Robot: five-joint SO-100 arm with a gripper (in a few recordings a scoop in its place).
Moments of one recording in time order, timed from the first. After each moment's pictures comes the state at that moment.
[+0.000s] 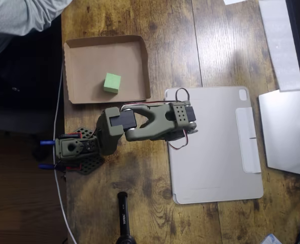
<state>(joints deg) 3.3 93.3 104.6 102.1 0.5</state>
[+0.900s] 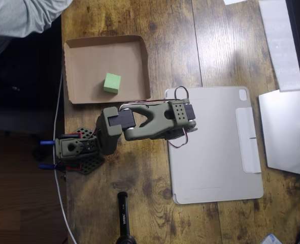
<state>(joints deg) 2.5 94.2 104.8 102.1 0.5</state>
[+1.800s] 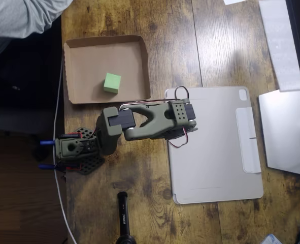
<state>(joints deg) 2.5 94.2 104.4 102.1 0.5</state>
